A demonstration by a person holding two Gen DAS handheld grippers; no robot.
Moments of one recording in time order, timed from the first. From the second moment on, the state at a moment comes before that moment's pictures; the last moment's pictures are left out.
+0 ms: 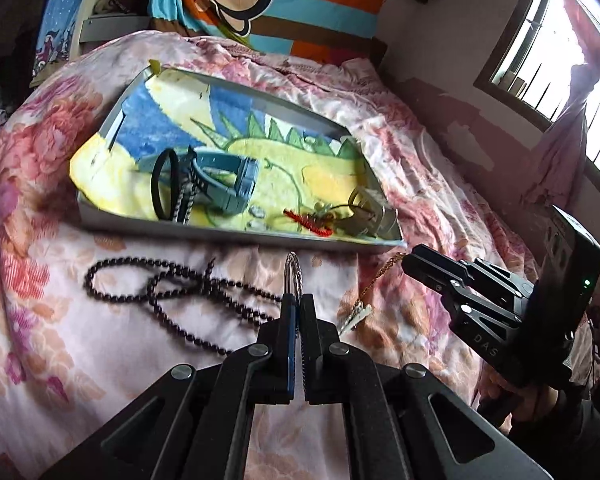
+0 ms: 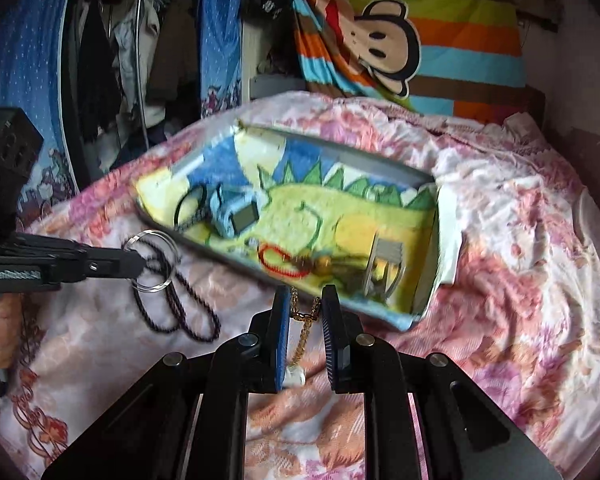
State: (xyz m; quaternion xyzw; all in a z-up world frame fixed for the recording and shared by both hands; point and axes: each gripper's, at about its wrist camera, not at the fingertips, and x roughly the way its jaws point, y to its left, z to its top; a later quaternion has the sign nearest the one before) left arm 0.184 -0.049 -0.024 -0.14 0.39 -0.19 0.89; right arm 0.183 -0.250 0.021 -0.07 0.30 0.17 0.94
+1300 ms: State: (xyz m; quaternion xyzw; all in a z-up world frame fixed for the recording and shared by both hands) left arm 0.291 -0.061 -0.048 -0.14 0.42 -0.18 0.88; right arm 0.255 -0.251 -0.015 0.00 0.33 0.14 0.93
